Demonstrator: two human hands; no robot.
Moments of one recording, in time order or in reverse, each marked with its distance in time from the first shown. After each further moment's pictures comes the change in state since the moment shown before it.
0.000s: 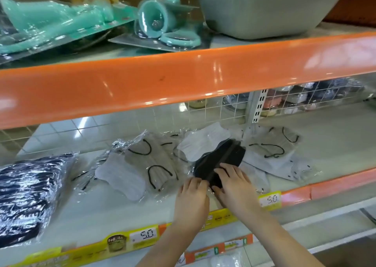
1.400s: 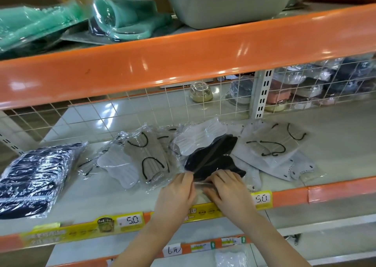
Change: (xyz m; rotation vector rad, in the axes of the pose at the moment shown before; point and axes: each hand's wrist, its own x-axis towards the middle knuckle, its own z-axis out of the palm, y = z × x) left_hand -0.007 0.026 -0.028 0.018 0.157 0.013; right_hand -0.020 0.026 -0.007 0.226 -0.058 -0.176
